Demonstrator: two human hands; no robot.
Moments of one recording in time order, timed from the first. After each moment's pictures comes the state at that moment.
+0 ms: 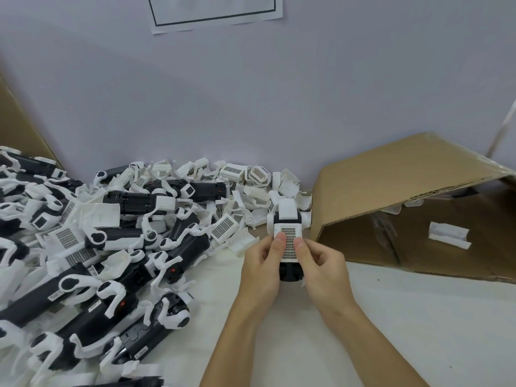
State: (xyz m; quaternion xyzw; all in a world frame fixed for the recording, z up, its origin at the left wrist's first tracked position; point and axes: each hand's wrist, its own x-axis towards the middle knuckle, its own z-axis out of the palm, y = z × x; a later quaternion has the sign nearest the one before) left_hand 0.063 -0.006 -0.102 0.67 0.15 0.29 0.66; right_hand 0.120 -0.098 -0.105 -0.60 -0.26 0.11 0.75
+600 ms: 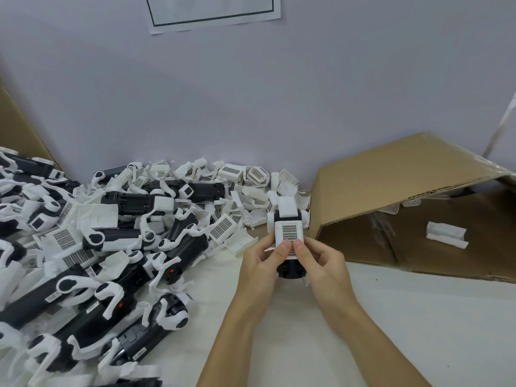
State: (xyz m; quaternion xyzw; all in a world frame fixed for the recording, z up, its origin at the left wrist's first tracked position) left_hand 0.060 -0.005 -0.097 0.64 0.11 0.25 0.72; right_hand 0.126 -0.106 -0.106 -0.57 -0.27 0.15 0.76
